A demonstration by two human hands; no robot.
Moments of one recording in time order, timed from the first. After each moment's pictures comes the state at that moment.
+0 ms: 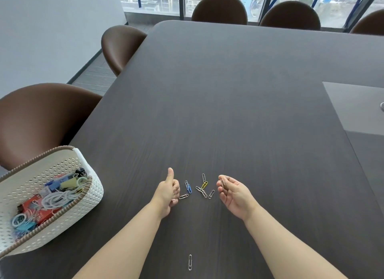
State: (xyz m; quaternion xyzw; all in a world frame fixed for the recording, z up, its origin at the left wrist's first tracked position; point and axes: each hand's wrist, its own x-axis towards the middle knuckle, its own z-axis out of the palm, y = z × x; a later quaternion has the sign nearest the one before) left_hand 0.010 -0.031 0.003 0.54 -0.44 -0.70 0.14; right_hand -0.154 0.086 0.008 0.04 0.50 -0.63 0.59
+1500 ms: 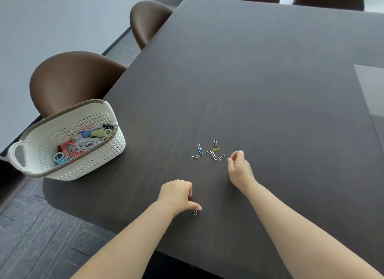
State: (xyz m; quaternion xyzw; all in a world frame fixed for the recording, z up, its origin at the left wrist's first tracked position) left_hand 0.071 0.068 0.011 0.42 -0.86 -0.20 -0.19; right_hand -0.119 0.114 0.000 -0.33 0.83 -0.30 0.35
